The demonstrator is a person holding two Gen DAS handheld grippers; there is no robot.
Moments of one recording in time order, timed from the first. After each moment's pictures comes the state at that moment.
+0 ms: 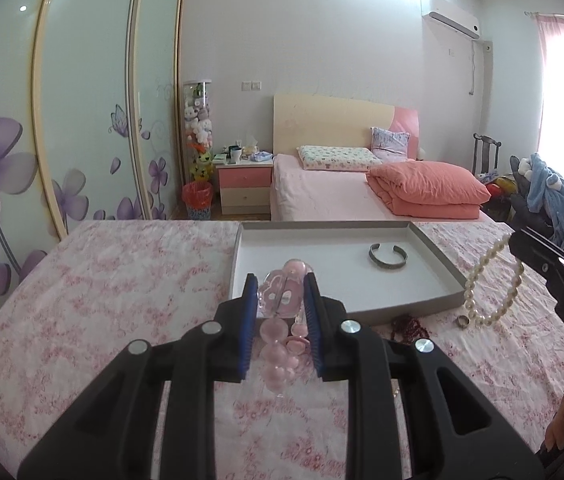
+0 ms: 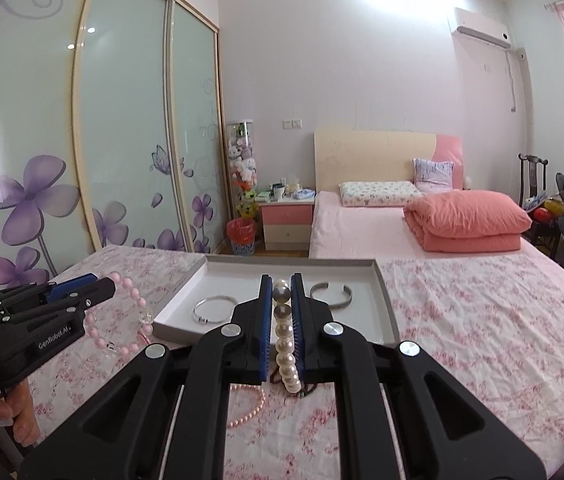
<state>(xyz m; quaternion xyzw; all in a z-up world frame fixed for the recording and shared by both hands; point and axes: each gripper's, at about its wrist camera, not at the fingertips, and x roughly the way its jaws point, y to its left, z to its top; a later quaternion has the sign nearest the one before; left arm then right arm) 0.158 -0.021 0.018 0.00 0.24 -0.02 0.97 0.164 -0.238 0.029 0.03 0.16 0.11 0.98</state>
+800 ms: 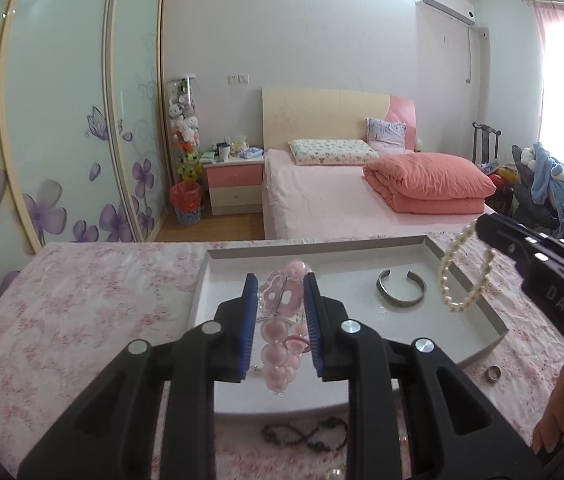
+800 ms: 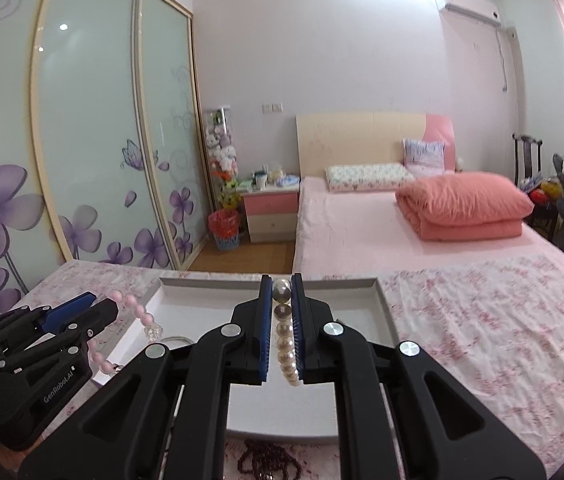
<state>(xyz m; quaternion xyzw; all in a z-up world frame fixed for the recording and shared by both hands) 0.278 -0.051 -0.001 0.02 0.26 -0.04 0.97 0.288 -0.237 0.009 0.05 0.21 0.09 0.97</state>
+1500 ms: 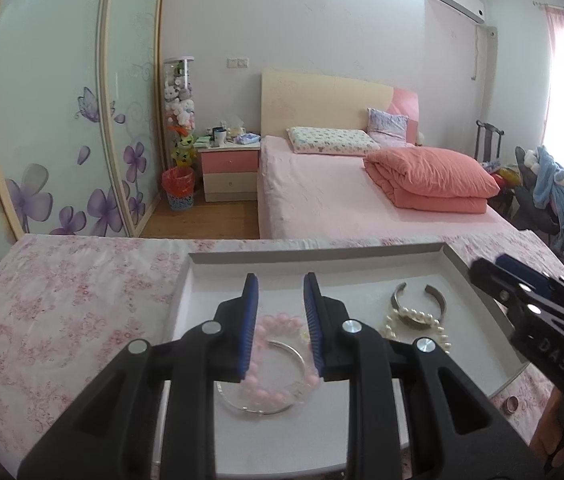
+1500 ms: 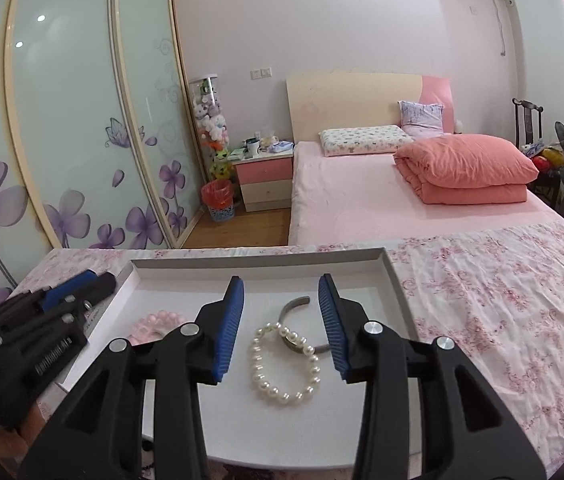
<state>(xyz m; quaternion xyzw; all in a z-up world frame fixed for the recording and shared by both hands) 0.331 -0.042 -0.018 0.00 0.28 -0.04 0.96 0.316 -0.240 -0.011 0.07 0.26 0.07 0.96</state>
